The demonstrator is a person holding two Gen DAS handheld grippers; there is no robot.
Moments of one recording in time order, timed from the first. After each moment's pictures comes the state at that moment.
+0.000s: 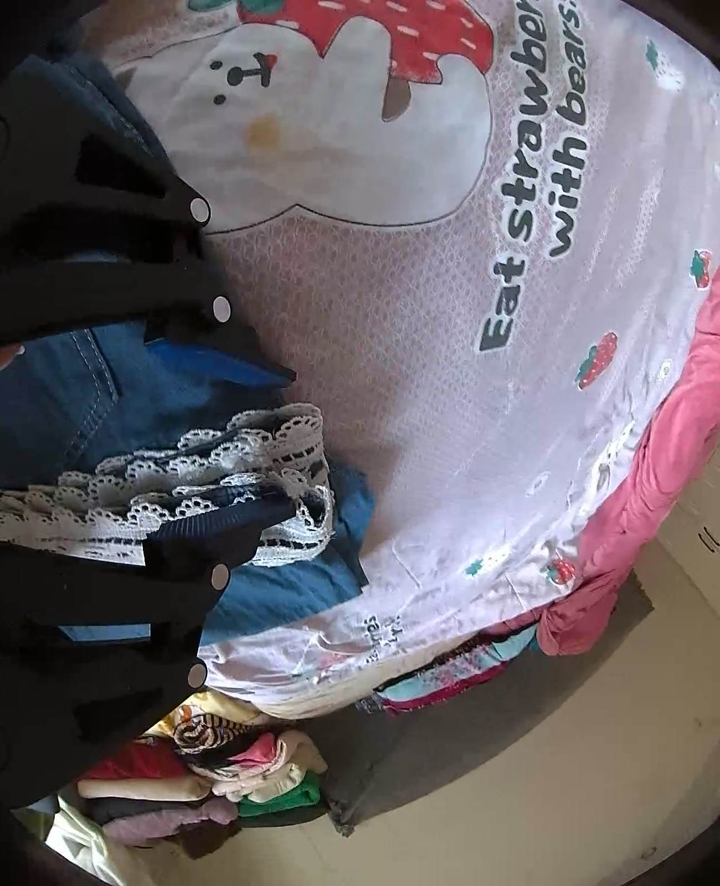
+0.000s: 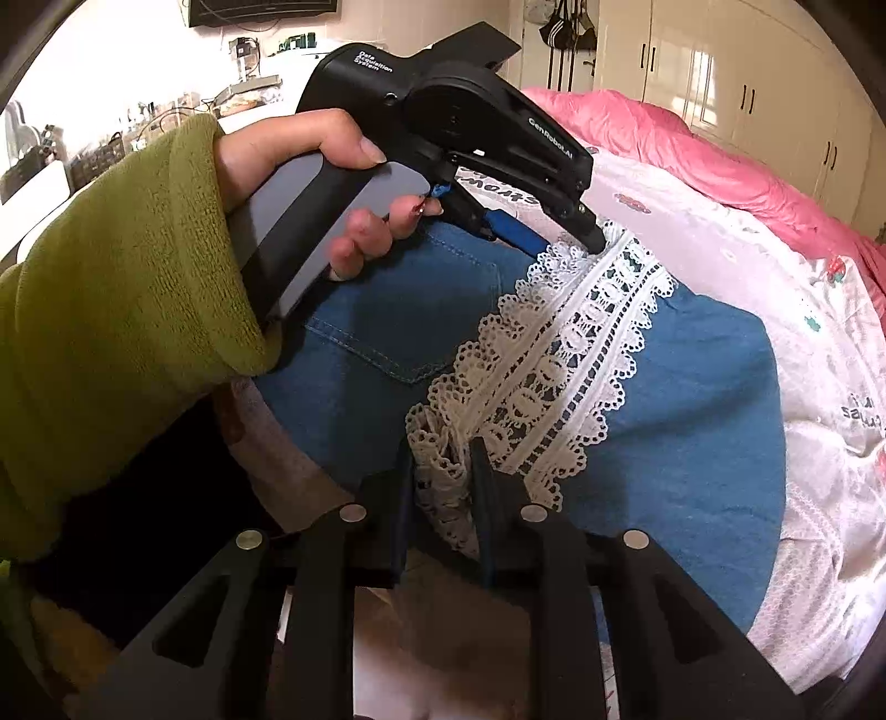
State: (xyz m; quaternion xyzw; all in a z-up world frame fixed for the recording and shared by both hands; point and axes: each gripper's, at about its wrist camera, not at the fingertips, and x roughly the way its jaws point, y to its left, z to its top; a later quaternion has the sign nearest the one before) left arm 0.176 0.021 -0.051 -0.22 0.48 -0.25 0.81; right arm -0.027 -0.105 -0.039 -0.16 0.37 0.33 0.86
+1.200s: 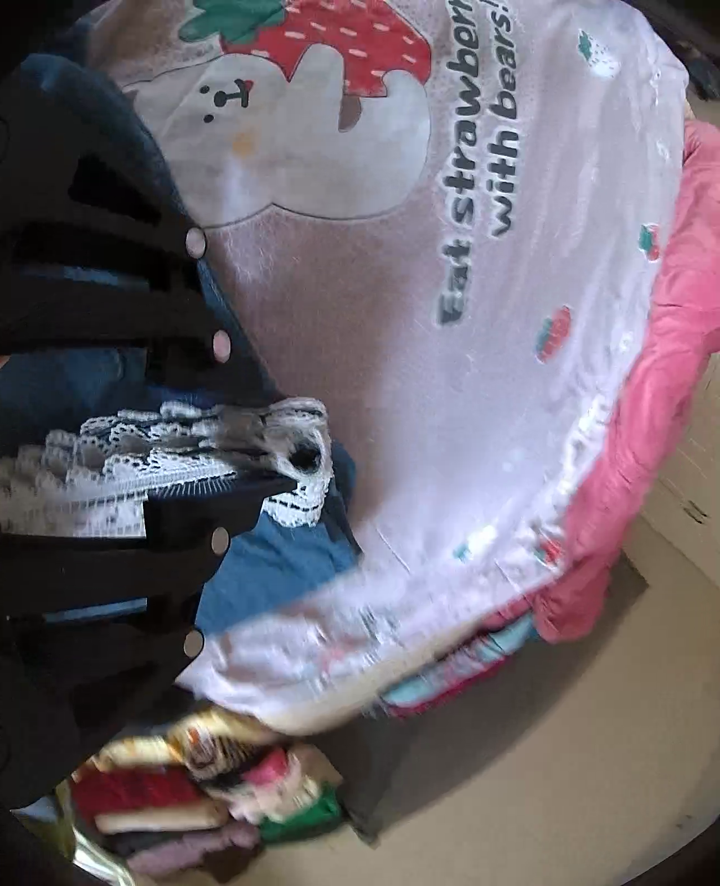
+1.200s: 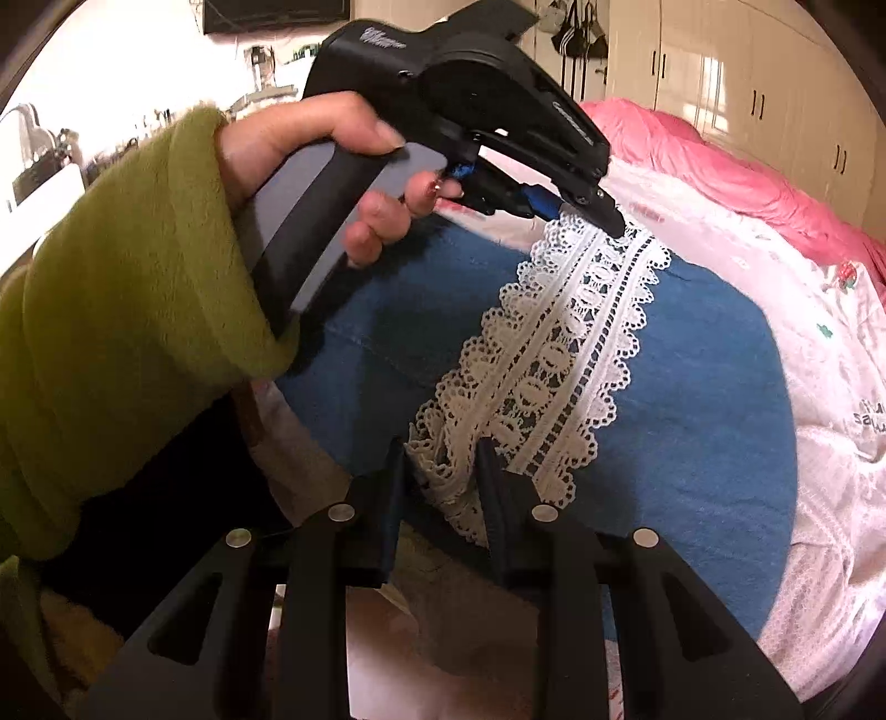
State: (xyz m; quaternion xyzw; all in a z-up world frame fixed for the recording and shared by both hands) left arm 0.170 0.005 -0.037 -0.17 0.46 -0.24 0.84; right arm -0.020 -0.111 -0.046 -0.15 0.36 0.35 0.85
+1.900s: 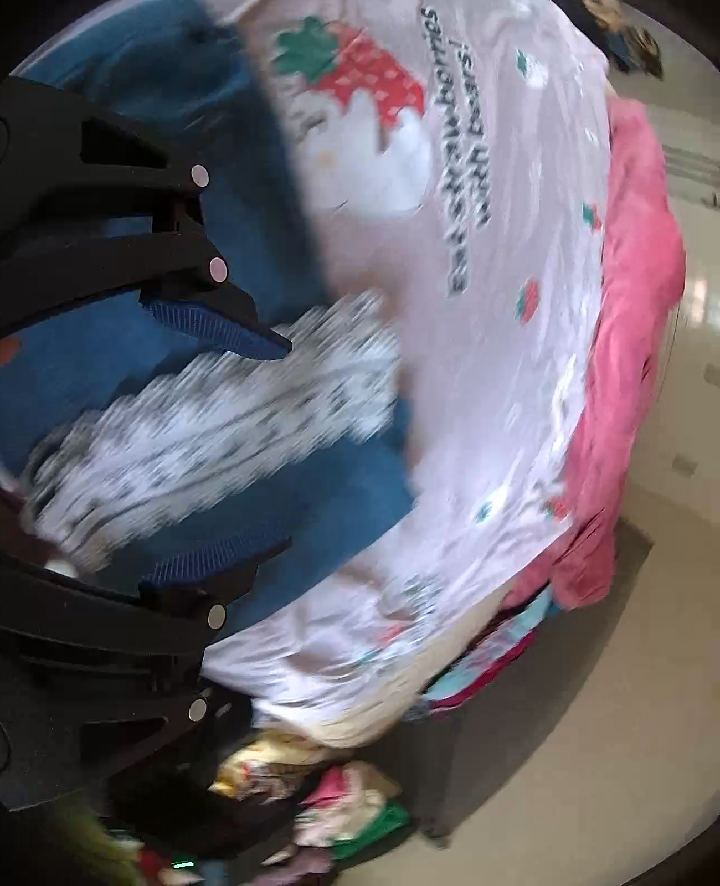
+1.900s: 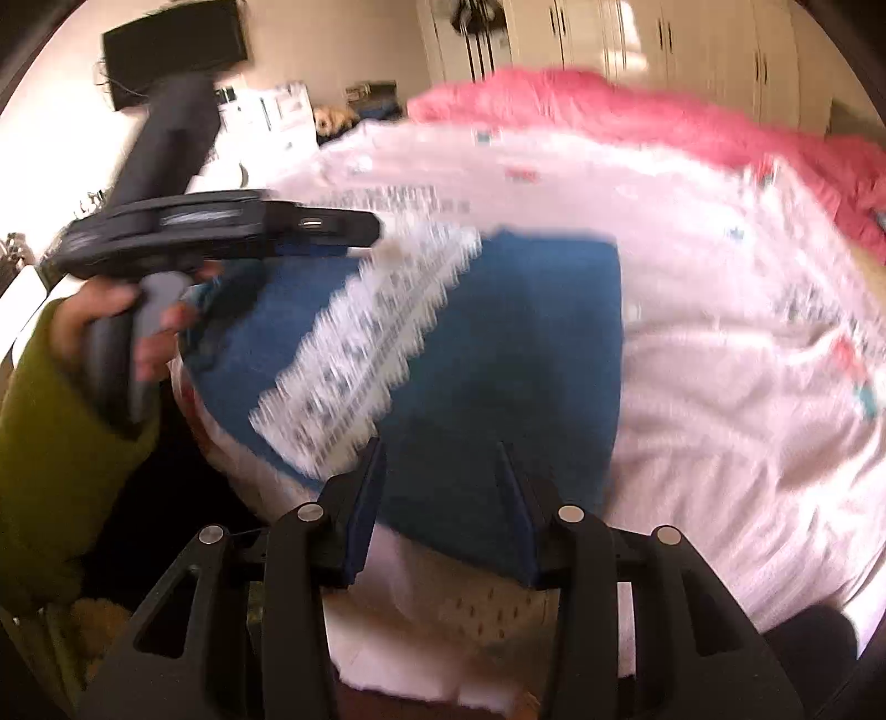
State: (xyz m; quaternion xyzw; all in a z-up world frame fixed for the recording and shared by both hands) left arm 0.076 -0.016 -0.012 -0.09 0.40 -0.25 0.88; right arm 0.004 -0.216 -0.025 -0.05 0.41 0.28 0.87
